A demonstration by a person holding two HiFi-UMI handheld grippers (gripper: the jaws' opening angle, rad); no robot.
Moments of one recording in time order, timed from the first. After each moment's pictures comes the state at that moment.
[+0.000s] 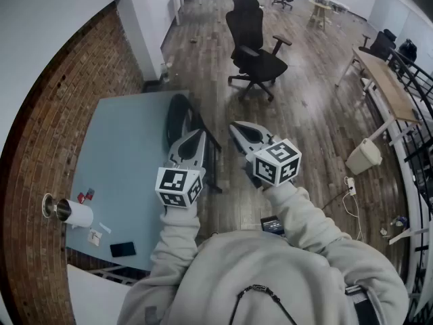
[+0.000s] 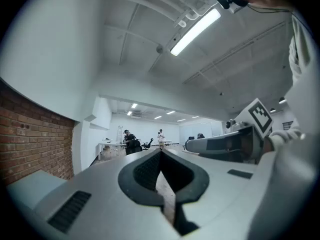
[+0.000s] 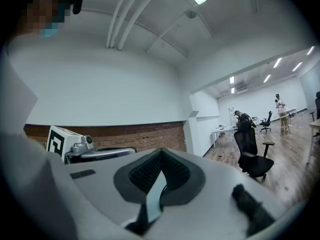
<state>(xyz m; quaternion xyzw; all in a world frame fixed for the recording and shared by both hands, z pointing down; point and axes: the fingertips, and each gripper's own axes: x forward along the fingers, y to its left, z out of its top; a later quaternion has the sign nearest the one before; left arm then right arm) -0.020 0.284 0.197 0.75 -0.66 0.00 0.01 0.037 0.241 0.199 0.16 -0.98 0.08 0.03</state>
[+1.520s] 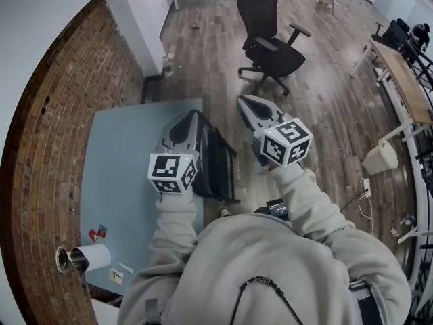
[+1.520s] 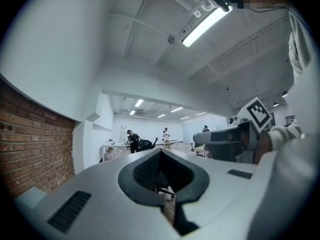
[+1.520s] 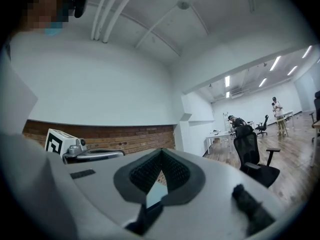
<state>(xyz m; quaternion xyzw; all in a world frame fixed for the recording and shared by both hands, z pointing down) -0.272 0.040 0.220 0.75 -0.67 0.01 -0.01 -0.180 -0.027 0.213 0.20 -0.98 0.07 0.00</state>
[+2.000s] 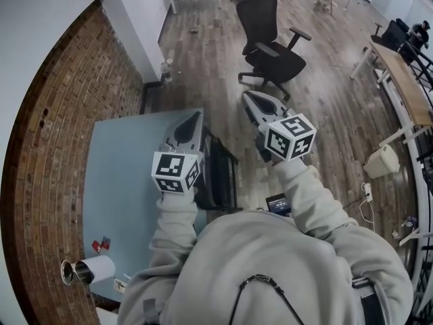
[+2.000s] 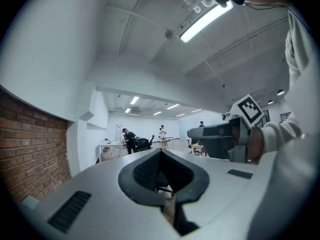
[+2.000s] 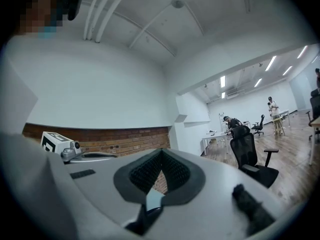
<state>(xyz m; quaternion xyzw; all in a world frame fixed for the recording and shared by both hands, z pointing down) -0.283 -0.019 0.215 0.76 -0.65 0.03 0.00 -0.194 -0.098 0.202 0.23 -0.97 0.08 -0.01</state>
